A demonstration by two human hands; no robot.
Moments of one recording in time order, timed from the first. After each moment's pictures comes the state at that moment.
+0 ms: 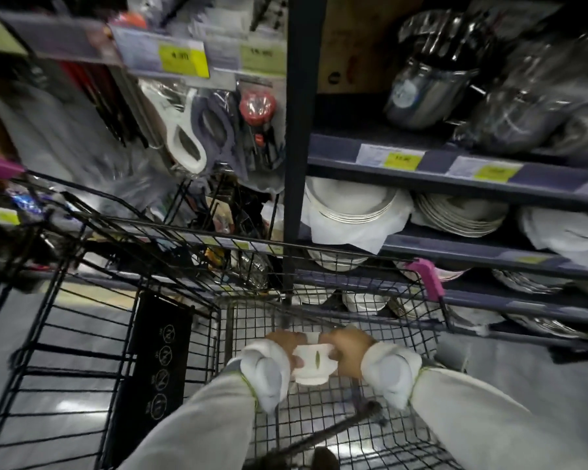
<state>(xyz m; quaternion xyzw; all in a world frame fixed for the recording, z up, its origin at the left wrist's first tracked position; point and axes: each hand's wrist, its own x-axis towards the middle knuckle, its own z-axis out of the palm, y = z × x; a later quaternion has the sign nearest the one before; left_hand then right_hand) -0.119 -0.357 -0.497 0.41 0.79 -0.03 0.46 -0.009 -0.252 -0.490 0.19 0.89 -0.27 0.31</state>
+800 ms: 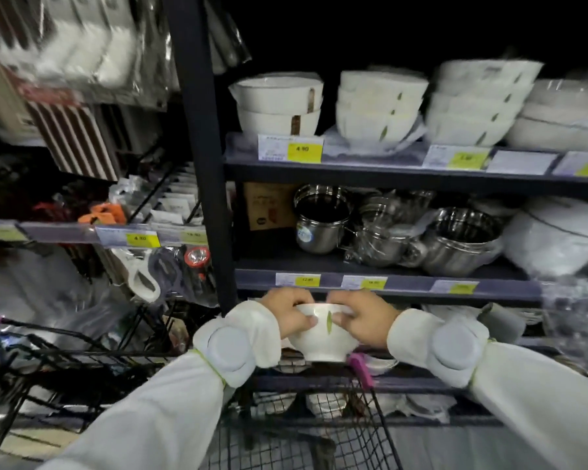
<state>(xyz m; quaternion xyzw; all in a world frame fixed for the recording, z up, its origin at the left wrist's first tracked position) -0.106 -0.243 -0.249 0.53 0.75 0.27 0.29 0.032 -0.147 -0.236 0.25 0.93 -0.28 0.01</state>
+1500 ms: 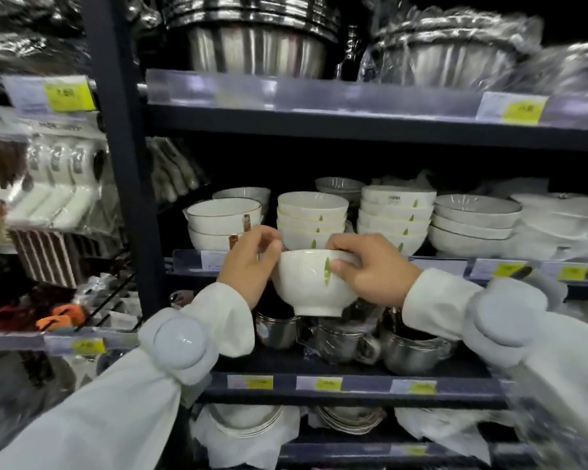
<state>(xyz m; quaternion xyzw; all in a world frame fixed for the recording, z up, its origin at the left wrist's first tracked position) -0.086 -0.159 -0.075 0.48 0.63 0.60 0.07 0.082 -0.075 -0.029 0.16 0.94 -0.19 -0.25</state>
